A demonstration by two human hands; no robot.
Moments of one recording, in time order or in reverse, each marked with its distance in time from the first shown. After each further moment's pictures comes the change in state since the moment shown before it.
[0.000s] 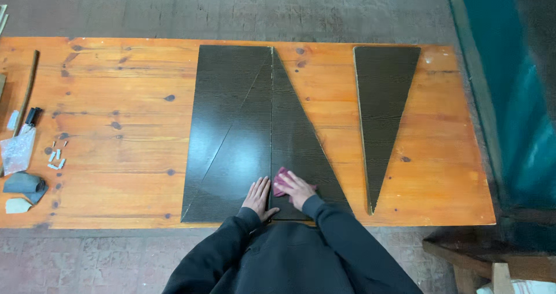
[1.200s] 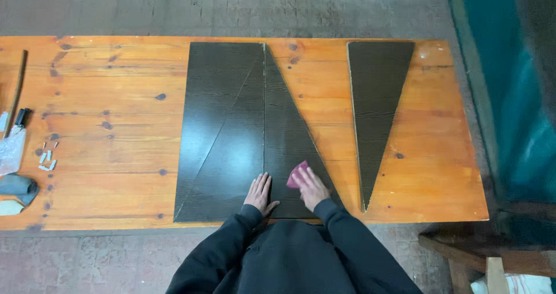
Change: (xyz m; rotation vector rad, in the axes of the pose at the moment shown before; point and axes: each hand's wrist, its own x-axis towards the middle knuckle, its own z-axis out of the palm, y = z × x) left_hand 0.026 0.025 0.016 0.059 -0.027 -0.057; right_hand -0.055 0.038 -0.006 -0.034 0.108 0.244
